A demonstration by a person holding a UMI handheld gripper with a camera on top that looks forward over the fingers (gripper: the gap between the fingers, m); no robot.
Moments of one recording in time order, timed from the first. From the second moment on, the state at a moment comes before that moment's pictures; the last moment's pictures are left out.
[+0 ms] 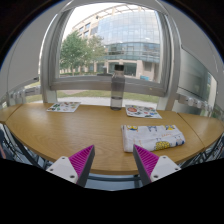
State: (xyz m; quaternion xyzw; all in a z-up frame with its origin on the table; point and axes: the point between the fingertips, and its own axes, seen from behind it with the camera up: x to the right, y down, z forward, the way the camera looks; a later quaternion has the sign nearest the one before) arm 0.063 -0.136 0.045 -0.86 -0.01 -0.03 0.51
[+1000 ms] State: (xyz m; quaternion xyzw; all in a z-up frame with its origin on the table) arm 0.123 -0.040 0.091 -0.86 0.01 0.15 0.48
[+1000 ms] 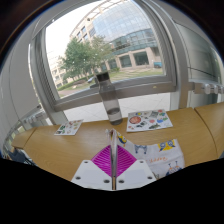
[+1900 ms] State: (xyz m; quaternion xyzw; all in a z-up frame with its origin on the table) arm 0.332 -0.040 0.152 -0.83 0.05 0.02 0.56
